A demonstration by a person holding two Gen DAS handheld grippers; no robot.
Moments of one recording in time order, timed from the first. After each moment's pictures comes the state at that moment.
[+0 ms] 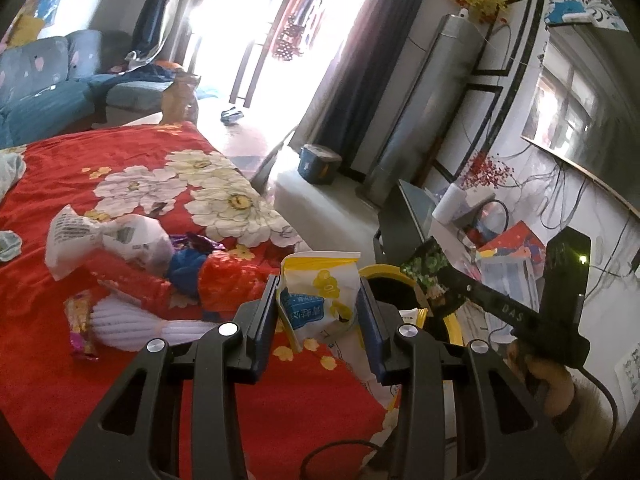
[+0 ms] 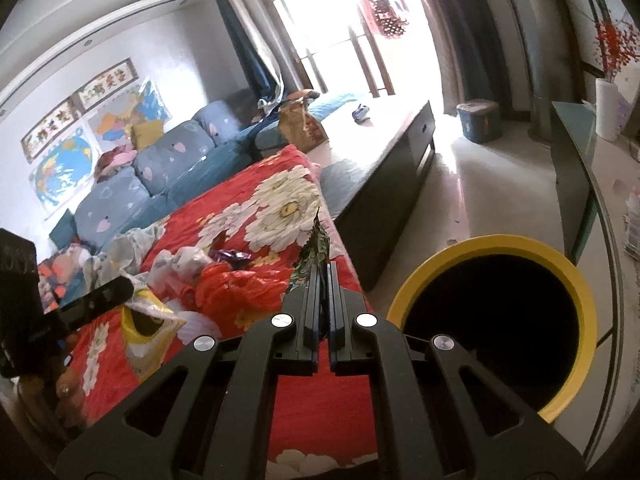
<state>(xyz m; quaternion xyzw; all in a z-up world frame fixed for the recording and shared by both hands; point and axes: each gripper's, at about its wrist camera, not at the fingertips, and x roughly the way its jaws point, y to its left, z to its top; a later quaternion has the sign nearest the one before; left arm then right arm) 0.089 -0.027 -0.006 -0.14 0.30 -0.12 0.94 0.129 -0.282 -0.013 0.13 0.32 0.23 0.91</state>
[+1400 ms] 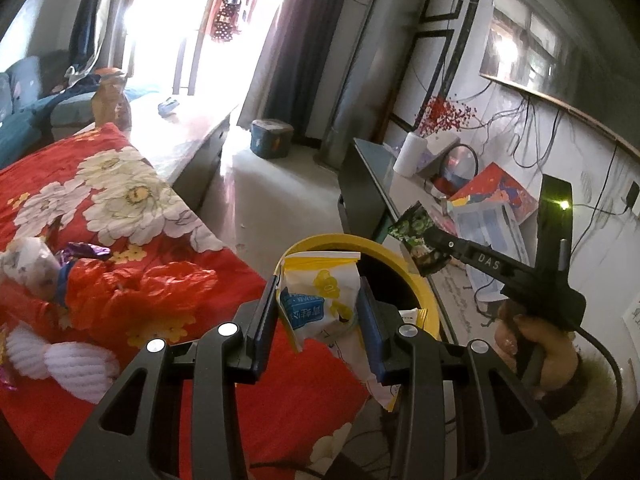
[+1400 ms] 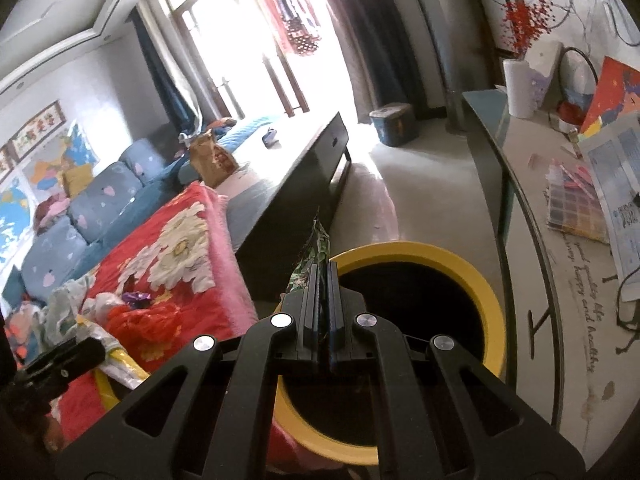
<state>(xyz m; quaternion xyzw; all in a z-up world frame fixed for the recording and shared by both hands) 0.129 -0.141 -0.029 -0.07 0.33 -0.20 0.92 0.149 -0.375 -0.043 0.17 0.31 0.08 0.93</state>
